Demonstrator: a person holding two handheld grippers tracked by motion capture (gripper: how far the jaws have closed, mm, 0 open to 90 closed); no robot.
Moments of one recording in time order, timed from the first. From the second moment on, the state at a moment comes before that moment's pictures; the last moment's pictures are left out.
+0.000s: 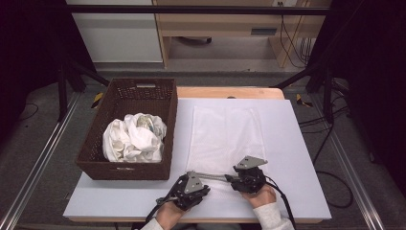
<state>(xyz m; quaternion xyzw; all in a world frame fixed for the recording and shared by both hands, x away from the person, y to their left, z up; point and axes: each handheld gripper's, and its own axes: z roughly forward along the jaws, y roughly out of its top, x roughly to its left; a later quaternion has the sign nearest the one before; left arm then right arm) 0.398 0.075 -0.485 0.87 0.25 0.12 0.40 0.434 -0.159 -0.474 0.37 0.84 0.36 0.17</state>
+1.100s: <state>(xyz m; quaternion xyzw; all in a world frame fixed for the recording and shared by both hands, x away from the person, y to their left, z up) 0.454 0.023 -0.478 0.89 0.23 0.19 0.35 0.442 -0.165 -0.471 0.38 0.84 0.36 0.17</state>
